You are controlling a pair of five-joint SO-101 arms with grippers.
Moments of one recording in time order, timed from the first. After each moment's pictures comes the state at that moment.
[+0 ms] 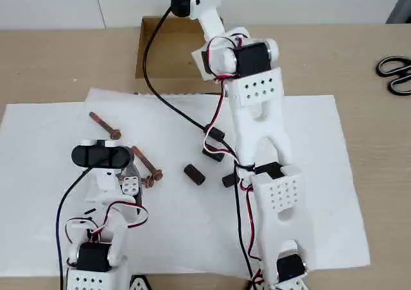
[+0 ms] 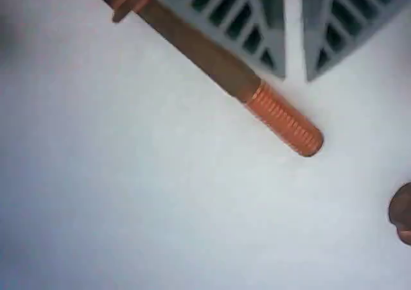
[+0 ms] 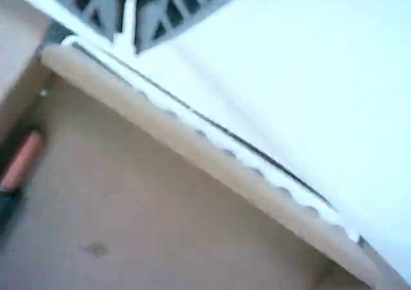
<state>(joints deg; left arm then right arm) 0.4 -103.4 96.5 51.8 7.2 -21.1 42.3 -83.5 94.9 10.5</state>
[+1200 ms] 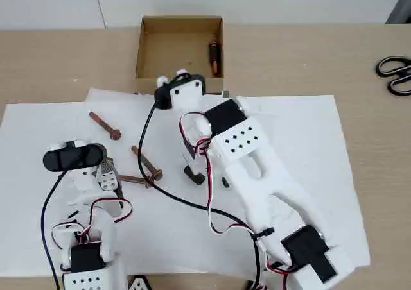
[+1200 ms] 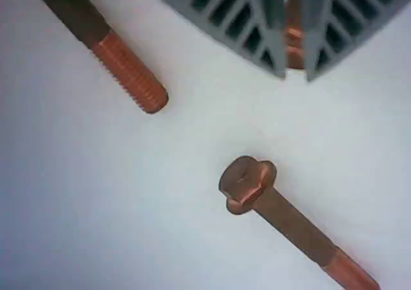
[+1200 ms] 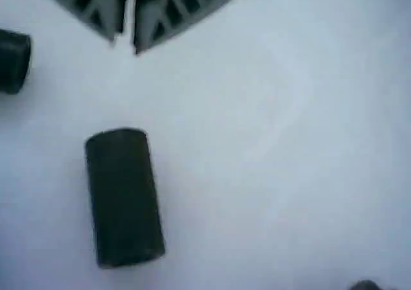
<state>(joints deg) -11.3 -103.4 96.5 49.2 7.2 -35.3 -4.7 2.5 91.3 0.8</state>
